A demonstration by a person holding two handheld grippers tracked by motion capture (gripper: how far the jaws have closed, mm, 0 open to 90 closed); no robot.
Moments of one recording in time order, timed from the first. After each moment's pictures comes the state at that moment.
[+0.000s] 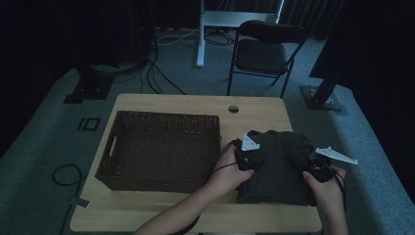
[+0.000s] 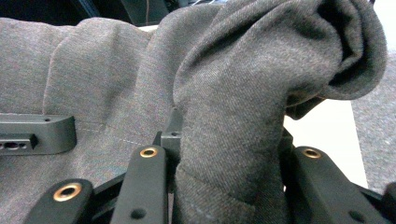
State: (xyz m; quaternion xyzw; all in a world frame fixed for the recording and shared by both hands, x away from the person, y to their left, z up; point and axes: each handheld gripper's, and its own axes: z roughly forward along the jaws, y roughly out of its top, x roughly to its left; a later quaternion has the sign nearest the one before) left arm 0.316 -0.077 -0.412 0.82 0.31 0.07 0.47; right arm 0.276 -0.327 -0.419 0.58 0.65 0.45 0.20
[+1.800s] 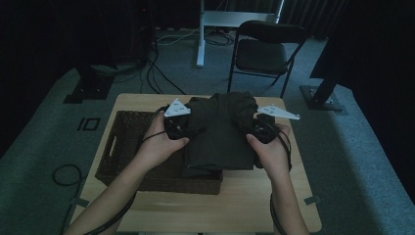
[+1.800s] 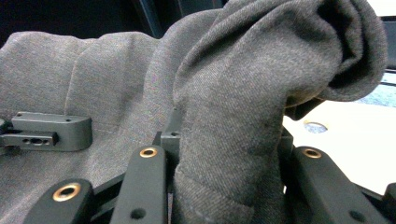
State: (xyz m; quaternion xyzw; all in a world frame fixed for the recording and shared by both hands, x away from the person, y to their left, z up) left arm 0.342 0.095 -0.322 0.80 0.33 0.15 0.49; right arm 0.334 -0.169 -0.329 0.48 0.68 0.52 0.19
